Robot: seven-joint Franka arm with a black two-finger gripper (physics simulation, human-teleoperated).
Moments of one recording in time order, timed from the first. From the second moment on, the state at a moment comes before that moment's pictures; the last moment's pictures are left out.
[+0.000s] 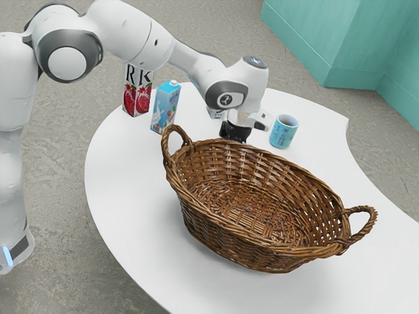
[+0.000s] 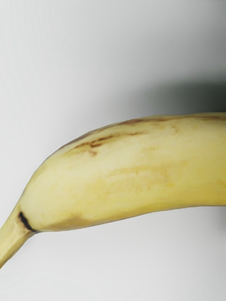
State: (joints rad) arm 0.13 0.22 -0.04 -1.84 0.00 2.12 -0.08
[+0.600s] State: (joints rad) arm 0.13 0.23 -0.05 -1.84 -0.01 2.14 -0.09
